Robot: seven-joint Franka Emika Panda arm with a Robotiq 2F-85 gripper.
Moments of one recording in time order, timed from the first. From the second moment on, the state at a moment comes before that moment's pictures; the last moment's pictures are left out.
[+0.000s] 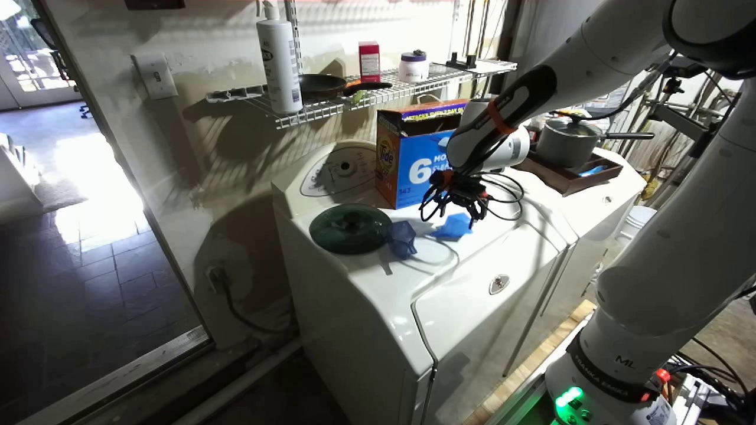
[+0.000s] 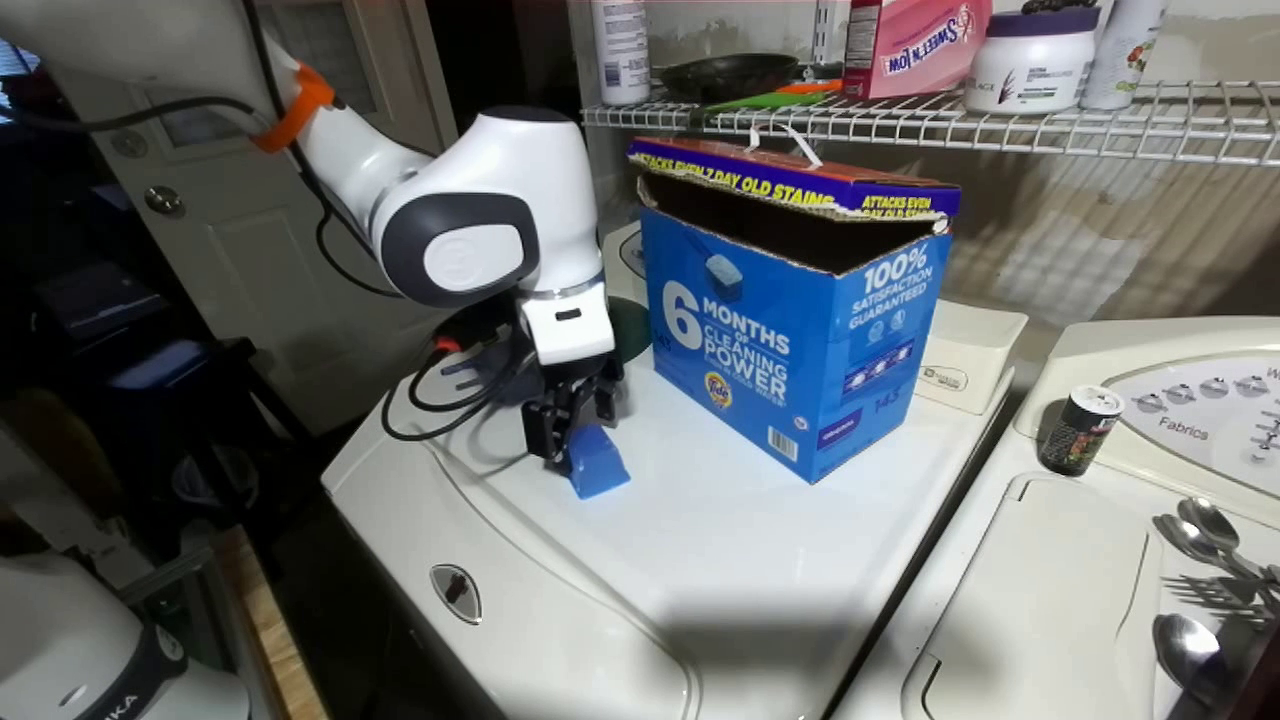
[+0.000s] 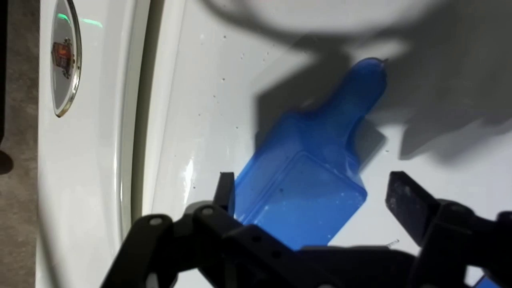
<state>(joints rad) -0.18 -0.03 -0.05 -2.53 0.01 2.53 1.05</state>
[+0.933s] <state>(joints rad) -0.18 0.00 -0.10 -2.49 0.00 2.53 0.98</state>
